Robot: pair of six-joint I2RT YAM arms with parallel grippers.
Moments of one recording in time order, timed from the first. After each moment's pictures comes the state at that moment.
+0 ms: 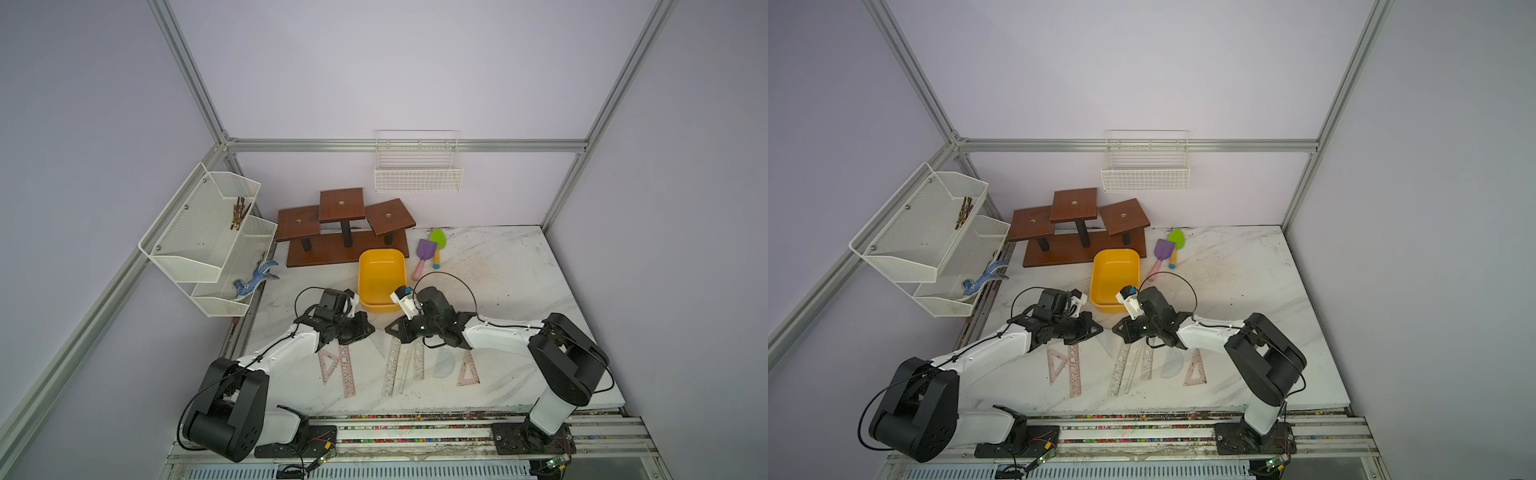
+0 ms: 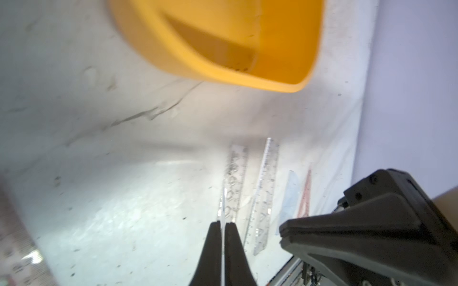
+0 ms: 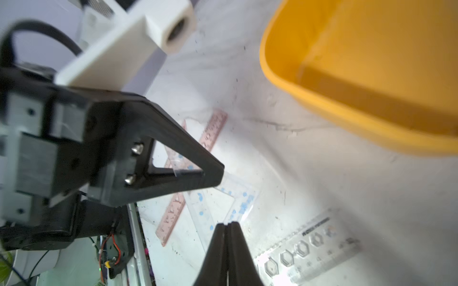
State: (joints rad) left arm -0.33 1.34 0.72 -0.27 0.51 -0.64; right arm 0.73 1.68 0.93 0.16 -0.51 0.42
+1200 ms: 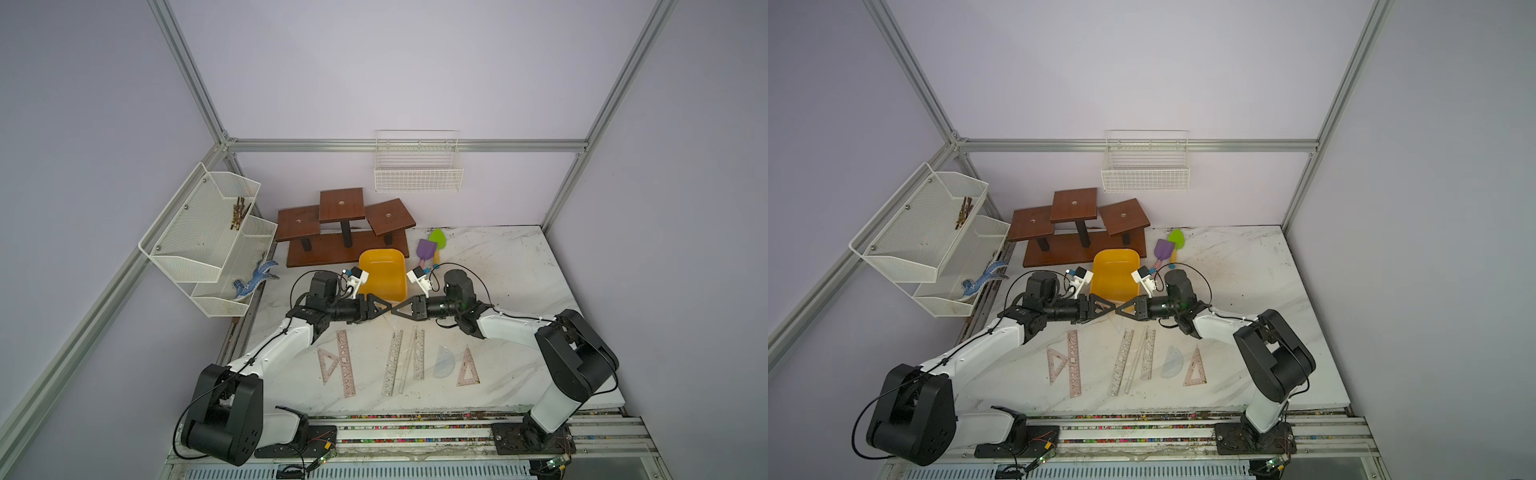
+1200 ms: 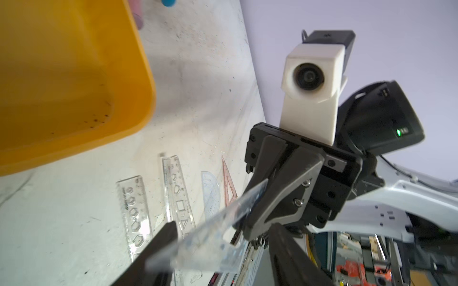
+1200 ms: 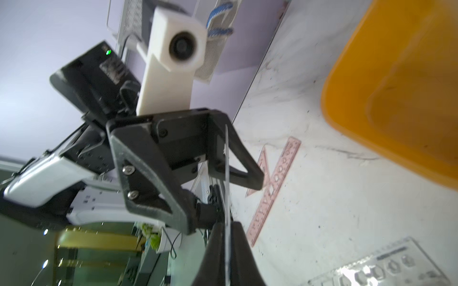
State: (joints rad) left arm -0.25 1.33 0.82 -0.16 0.79 -0.60; right arm 0.57 1.72 0.92 0.50 -0.86 0.83
